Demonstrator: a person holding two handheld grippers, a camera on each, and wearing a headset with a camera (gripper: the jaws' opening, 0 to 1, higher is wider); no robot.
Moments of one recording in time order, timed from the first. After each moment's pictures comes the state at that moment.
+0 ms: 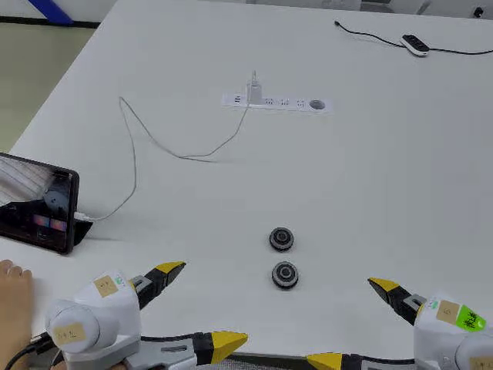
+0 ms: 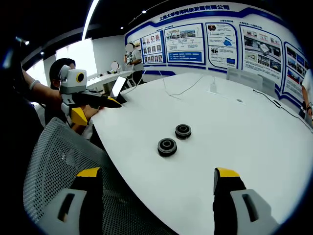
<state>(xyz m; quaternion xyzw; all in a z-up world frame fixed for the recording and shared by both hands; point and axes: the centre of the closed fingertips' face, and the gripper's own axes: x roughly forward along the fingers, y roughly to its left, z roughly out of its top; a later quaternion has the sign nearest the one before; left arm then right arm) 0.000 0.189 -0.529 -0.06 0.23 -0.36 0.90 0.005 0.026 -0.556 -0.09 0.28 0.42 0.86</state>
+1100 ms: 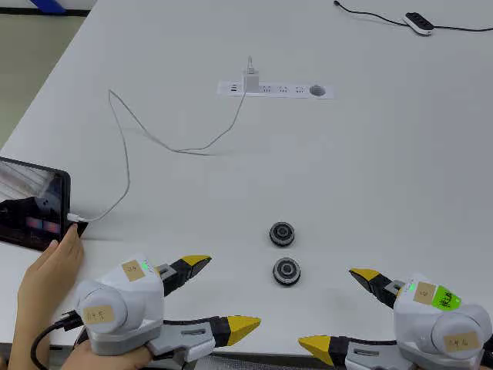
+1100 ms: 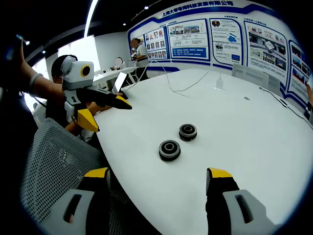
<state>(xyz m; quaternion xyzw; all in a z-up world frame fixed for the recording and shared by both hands) 0.023 0.167 -0.546 -0.03 0.25 -0.40 0.88 0.020 0.045 -0.568 -0.09 0.30 0.44 0.84</state>
